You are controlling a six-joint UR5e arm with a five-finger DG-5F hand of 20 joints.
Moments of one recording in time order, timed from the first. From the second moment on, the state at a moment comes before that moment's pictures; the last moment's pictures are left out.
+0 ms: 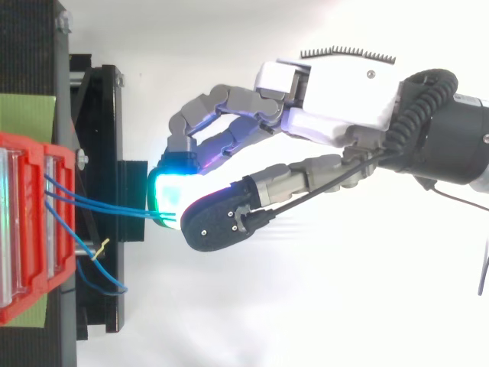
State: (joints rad) arm 0.17 -2.29 -1.18 -2.89 -1.27 -0.04
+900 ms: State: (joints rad) arm 0.17 -2.29 -1.18 -2.89 -1.27 -0.04
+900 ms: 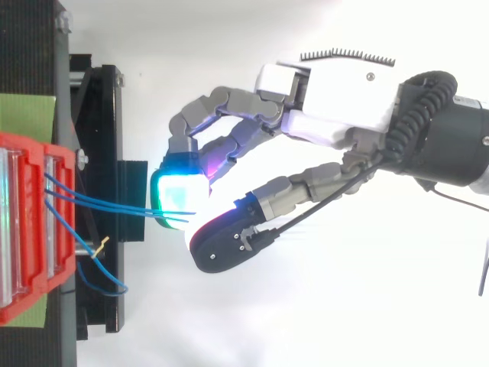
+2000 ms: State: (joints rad) arm 0.17 -2.29 -1.18 -2.90 -1.27 -0.02
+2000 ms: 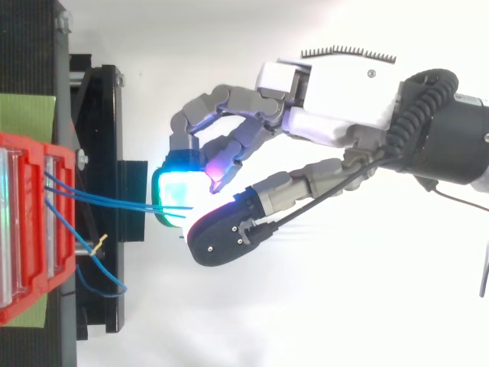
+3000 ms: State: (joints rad) arm 0.16 -2.29 -1.15 -2.98 -1.27 0.03
